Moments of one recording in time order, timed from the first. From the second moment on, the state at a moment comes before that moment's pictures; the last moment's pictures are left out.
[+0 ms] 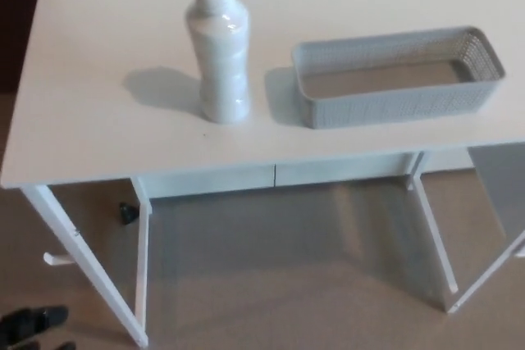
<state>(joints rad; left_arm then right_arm) 0.07 0.48 0.09 0.77 -0.09 -0.05 -0.37 0.02 -0.45 -0.37 1.18 0.16 -0.28 0.31</state>
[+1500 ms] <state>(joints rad) 0.18 0.56 0.02 0.91 0.04 0.00 -0.25 0.23 -0.44 -0.33 1.23 0.14 -0.40 0.33</state>
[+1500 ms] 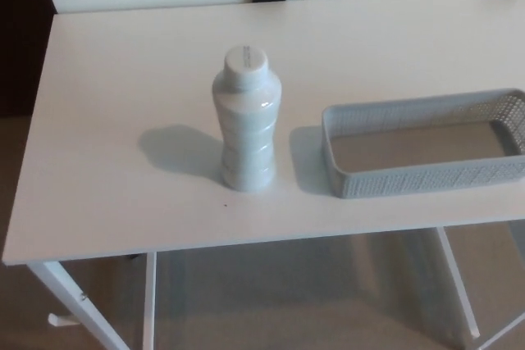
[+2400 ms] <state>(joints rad) 0.19 0.48 0.46 0.41 -0.12 -0.03 -0.17 0.19 -0.44 -0.32 1.23 0.13 -0.40 0.33</state>
